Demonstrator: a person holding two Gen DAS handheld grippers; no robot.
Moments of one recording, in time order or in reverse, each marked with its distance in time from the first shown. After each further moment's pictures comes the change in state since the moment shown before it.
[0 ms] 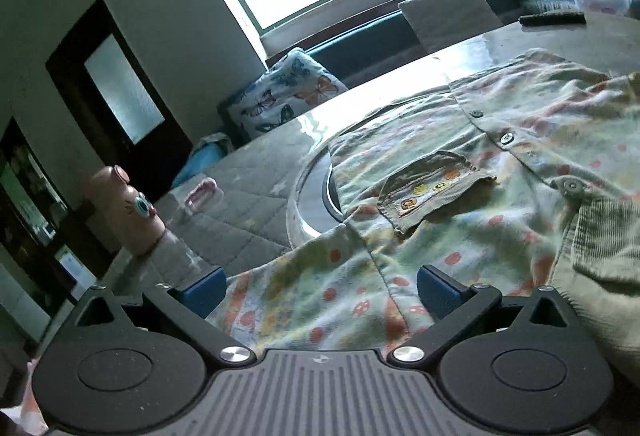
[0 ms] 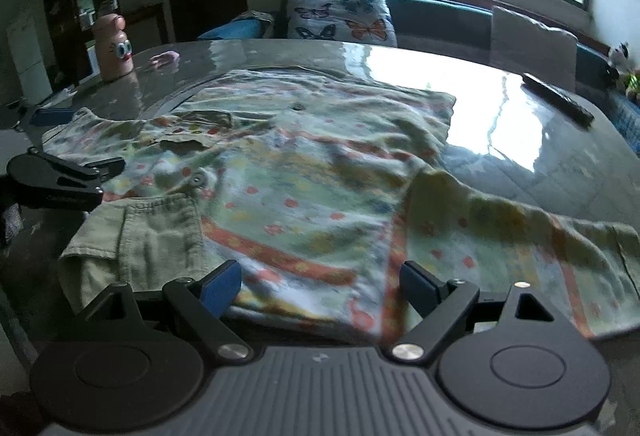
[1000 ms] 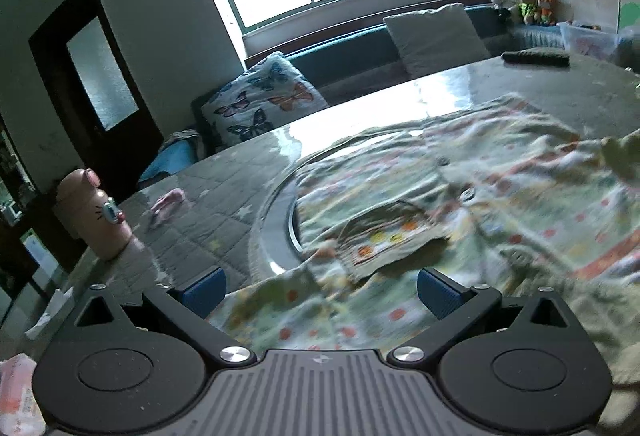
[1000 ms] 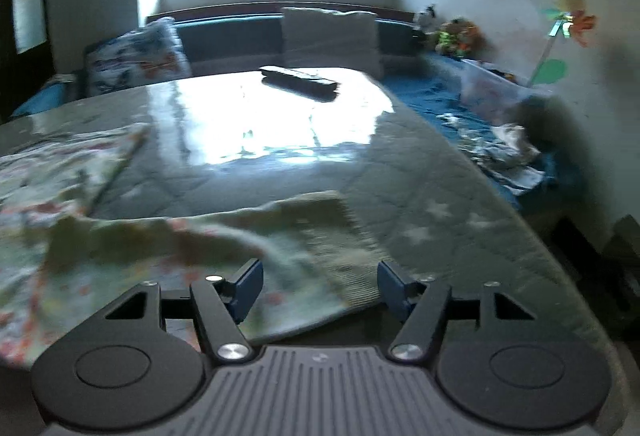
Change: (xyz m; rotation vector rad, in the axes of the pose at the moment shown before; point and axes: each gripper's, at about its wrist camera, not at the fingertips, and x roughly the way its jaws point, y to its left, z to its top) left arm -0.013 -0.002 0.033 -0.093 -0.011 -0.129; right arm -0.032 -0.179 -0.030 0.327 -0.077 -0.491
